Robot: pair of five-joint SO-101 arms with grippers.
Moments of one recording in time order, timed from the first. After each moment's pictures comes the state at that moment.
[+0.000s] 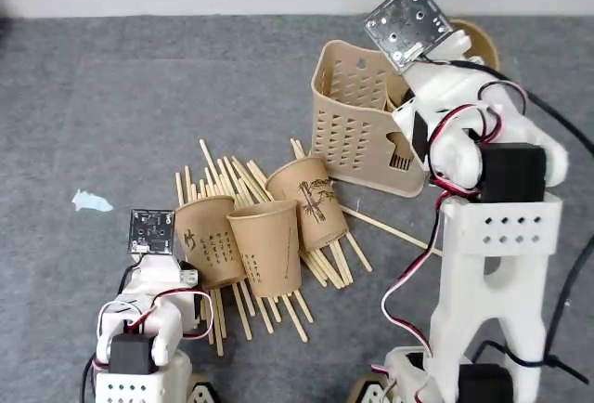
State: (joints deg) left arm -2.8 -103.3 96.9 72.6 9.6; right arm -4.4 -22.3 -11.2 79.4 36.8
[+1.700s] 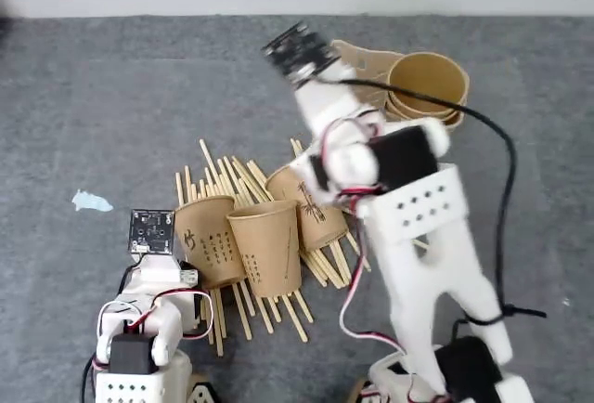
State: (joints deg) left arm -2.8 -103.3 96.9 72.6 9.6; right arm -29.1 -14.2 -11.3 94.3 13.3
